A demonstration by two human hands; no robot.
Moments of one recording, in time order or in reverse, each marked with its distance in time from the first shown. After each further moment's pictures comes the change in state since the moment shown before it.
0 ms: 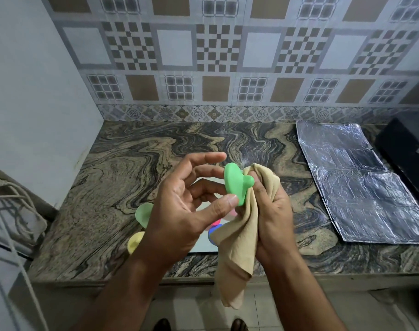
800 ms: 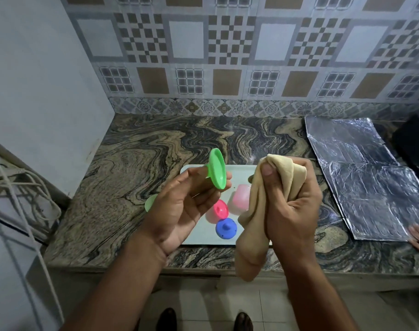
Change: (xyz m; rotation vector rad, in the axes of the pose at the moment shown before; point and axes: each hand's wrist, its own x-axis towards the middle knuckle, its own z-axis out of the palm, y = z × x) left_hand 0.006 -0.023 -0.023 -0.542 0.170 -0.467; right_hand -0.015 -0.021 0.008 -0.465 0.047 -0.505
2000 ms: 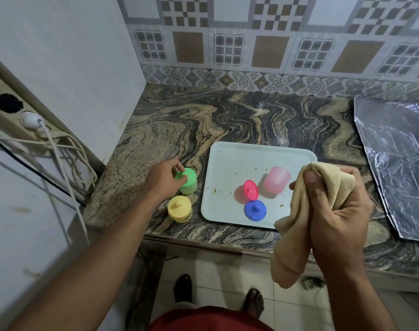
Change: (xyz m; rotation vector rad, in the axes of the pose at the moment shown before) left_hand 0.077 0.004 -0.211 1.632 0.489 0.207; right_hand -0.025 0.030 -0.015 -0.164 -0.057 0.070
